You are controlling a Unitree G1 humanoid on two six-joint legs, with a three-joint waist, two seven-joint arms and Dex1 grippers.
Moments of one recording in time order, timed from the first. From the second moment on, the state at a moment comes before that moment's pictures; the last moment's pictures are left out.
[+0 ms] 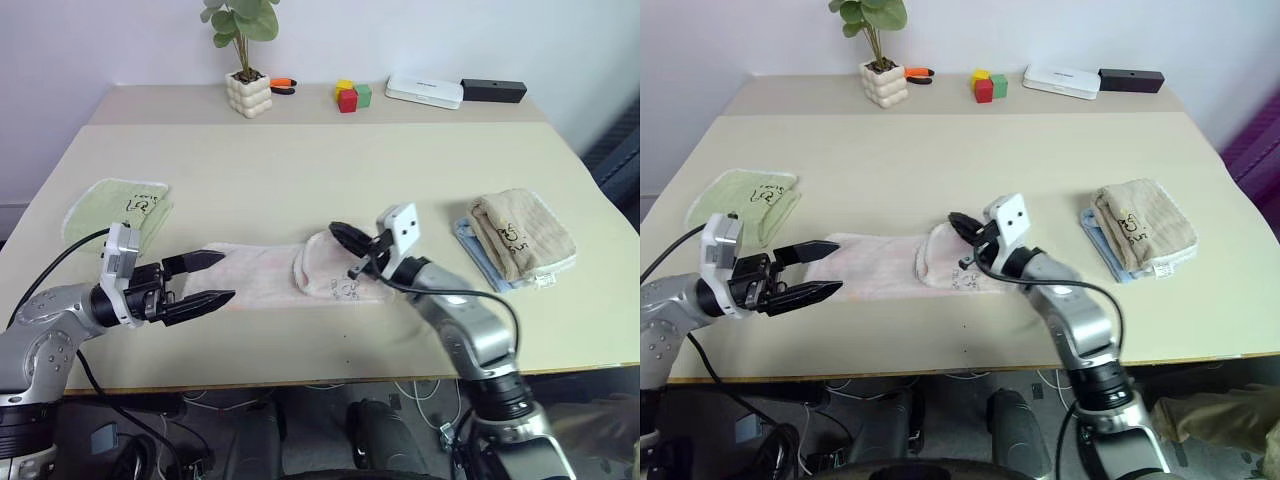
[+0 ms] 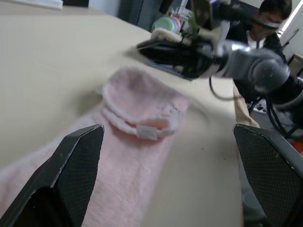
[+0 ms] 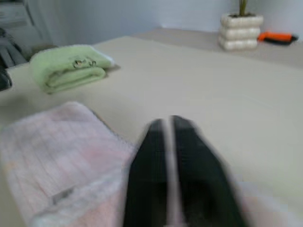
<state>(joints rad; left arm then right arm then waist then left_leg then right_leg) -0.07 0.76 0.32 -0.18 -0.80 0.54 -1.25 -0.31 -0.19 0.20 -0.13 0.33 0.29 0.50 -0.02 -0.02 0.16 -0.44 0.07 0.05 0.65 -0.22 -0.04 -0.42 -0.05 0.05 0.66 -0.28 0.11</state>
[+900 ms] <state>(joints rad) -0.04 0.78 0.35 -0.19 -0.80 0.56 -1.24 -0.38 -0.19 0.28 0.19 0.03 -0.04 0.62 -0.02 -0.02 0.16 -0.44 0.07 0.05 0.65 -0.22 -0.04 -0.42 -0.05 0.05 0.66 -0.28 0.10</state>
